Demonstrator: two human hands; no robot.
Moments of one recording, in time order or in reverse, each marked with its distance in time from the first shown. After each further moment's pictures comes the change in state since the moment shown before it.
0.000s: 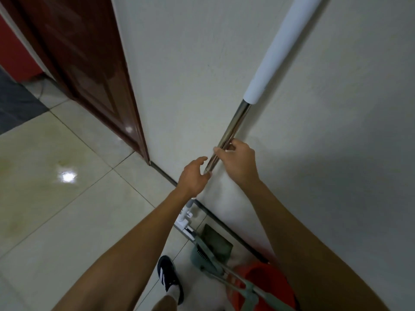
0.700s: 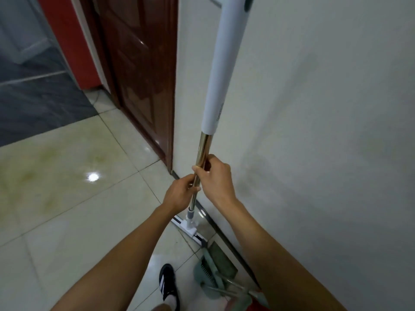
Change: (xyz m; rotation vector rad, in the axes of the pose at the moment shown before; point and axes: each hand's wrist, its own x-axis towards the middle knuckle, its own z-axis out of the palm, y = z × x) left_hand -0.114 -0.044 -0.058 -0.035 0.193 0.038; right_hand -0.113 -0.067 0.041 0.030 -0.222 -0.289
